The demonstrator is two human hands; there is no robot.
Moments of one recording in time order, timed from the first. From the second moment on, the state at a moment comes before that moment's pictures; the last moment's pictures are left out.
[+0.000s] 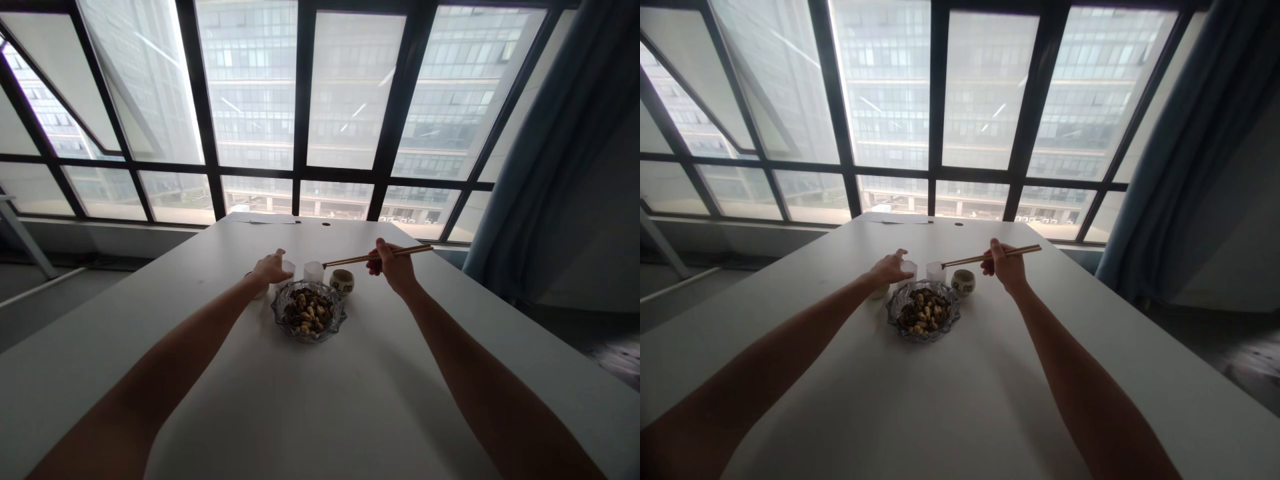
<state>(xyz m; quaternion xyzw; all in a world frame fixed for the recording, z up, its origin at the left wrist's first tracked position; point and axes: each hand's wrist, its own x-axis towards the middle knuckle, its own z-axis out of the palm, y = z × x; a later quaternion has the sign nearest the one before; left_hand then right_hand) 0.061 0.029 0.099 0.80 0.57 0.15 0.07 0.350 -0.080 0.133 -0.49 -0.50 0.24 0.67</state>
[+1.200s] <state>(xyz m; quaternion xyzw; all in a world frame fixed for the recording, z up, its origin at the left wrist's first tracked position) 0.194 0.033 0.087 0.93 0.33 0.16 0.01 0.388 -0.093 0.145 -0.51 -0.67 0.15 0.51</state>
